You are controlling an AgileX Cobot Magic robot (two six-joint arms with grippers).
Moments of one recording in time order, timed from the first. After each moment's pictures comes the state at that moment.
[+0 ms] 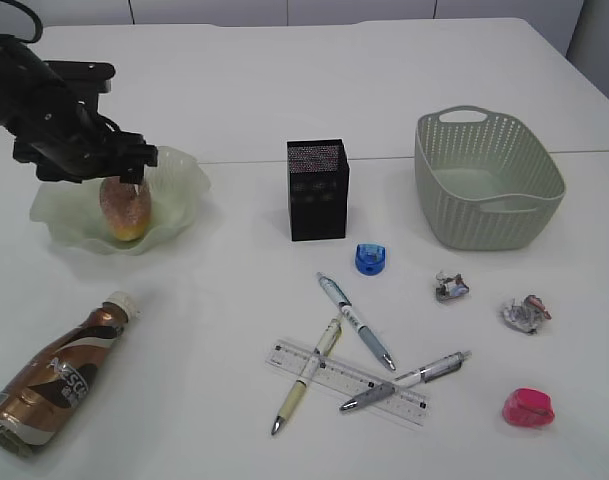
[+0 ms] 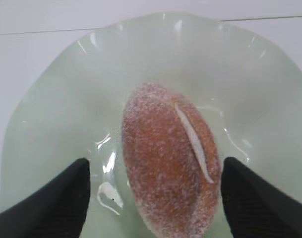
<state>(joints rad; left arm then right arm) -0.23 2.08 -1.45 0.59 0.41 -0.78 0.11 0.85 -0.89 0.08 1.22 0.12</state>
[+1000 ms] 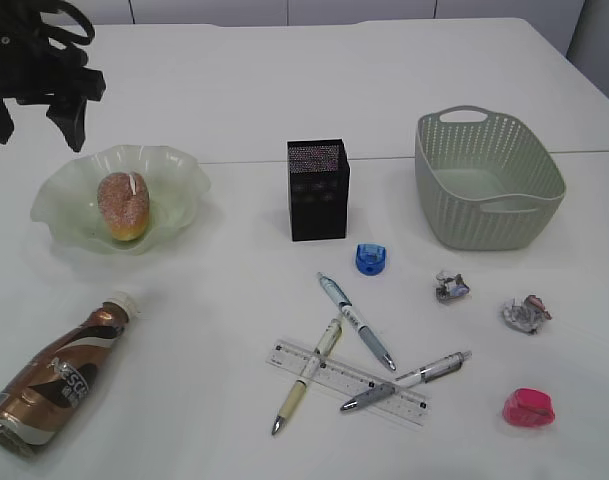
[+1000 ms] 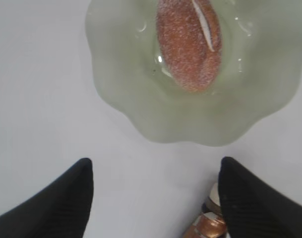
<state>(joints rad) -0.23 1.94 -1.78 0.22 1.22 -0.31 0.11 1.17 -0.98 0.02 1.11 0.10</state>
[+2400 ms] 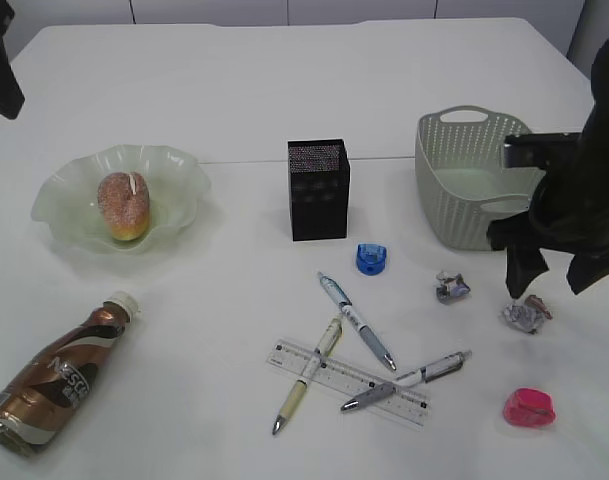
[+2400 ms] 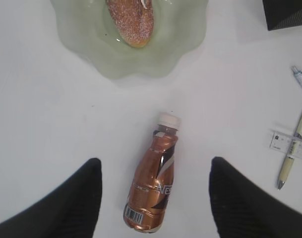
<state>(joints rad) -0.23 1.52 -1.54 0.01 1.24 -0.21 0.11 1.81 -1.21 -0.02 0.96 0.12</state>
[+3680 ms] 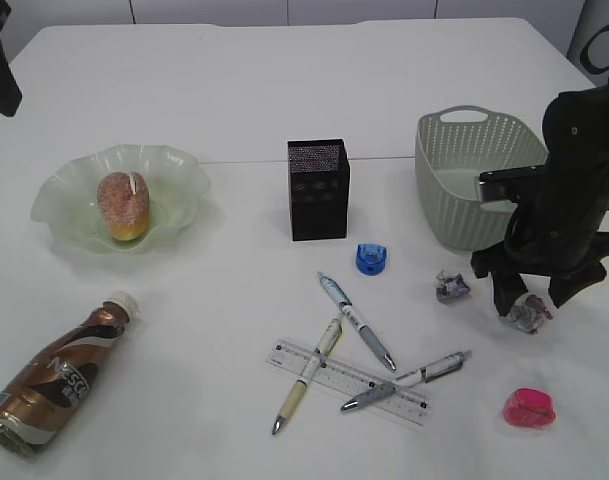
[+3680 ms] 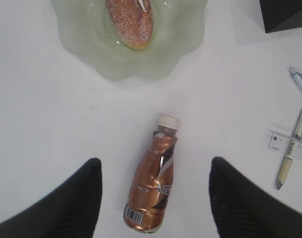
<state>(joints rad) -0.23 1.51 -1.54 0.01 1.24 -0.20 0.11 2.01 -1.26 -0.10 0.86 0.12</state>
